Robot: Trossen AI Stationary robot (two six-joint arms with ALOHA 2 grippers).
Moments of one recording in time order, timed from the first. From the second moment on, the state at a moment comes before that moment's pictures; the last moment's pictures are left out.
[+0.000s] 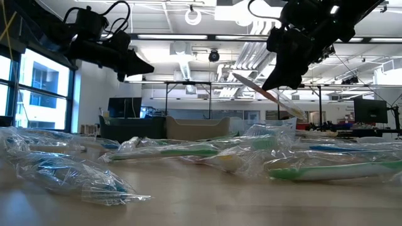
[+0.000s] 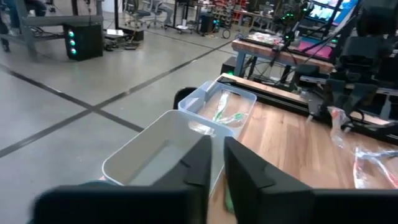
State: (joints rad) left arm 0.87 1.10 0.49 0.52 0.49 -0.07; right arm -0.32 1.16 0.66 -0.20 -0.16 0.15
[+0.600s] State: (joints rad) left arm 0.87 1.10 0.49 0.54 0.51 -0.09; right arm -0.32 1.16 0.66 -0.14 -0.18 0.15
